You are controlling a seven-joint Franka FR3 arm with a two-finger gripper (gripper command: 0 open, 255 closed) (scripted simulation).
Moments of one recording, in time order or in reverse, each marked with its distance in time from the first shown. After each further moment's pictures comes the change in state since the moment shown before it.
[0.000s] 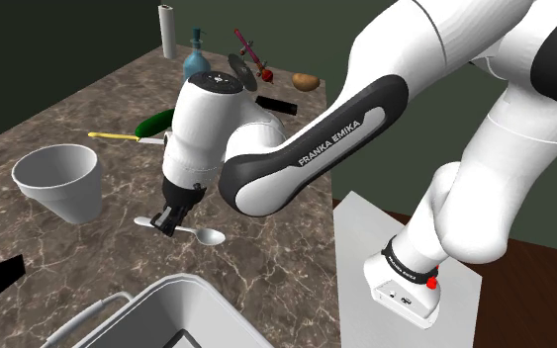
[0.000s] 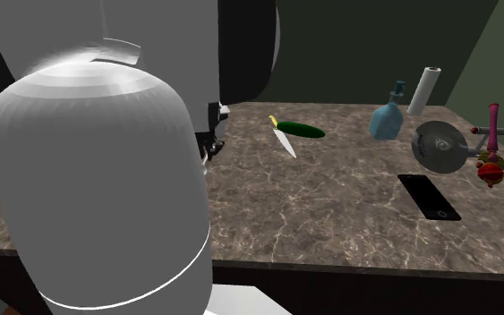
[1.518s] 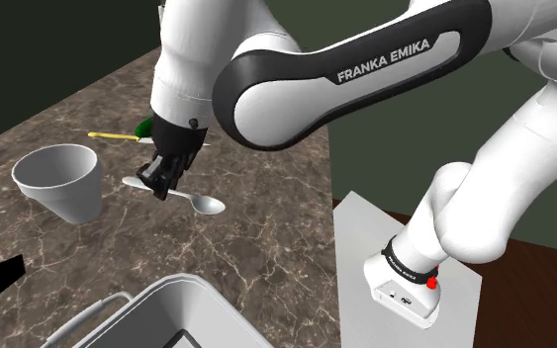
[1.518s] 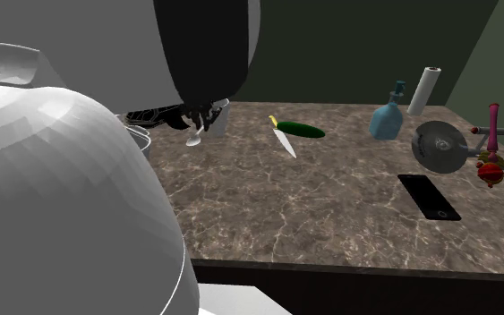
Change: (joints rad) arm -0.018 -0.171 0.010 0.137 0.116 -0.292 -0.074
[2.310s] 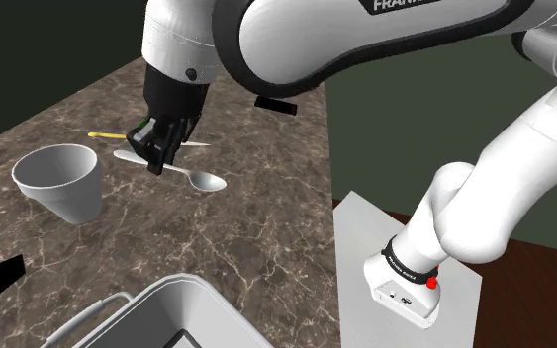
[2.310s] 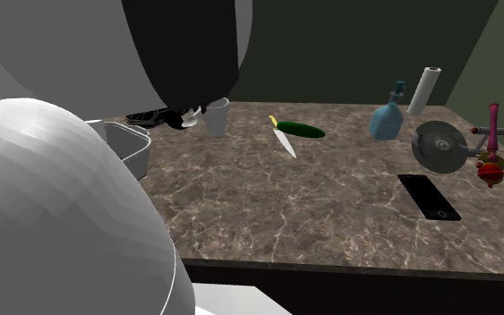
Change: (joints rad) arm -0.003 -0.048 -0.007 0.115 0.020 -0.160 -0.009
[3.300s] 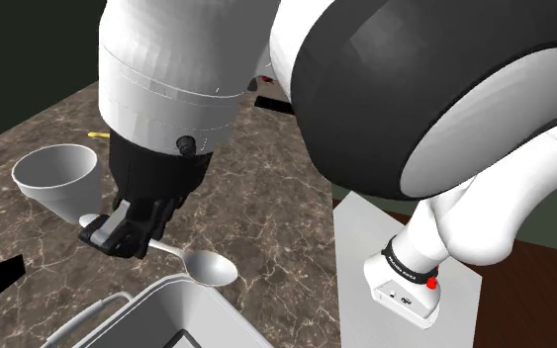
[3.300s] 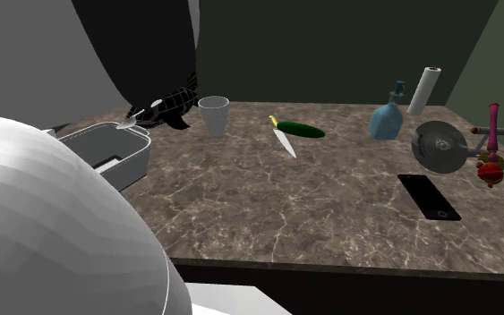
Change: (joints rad) arm 0.113 -0.056 0.157 0.009 -0.034 -0.047 0.289
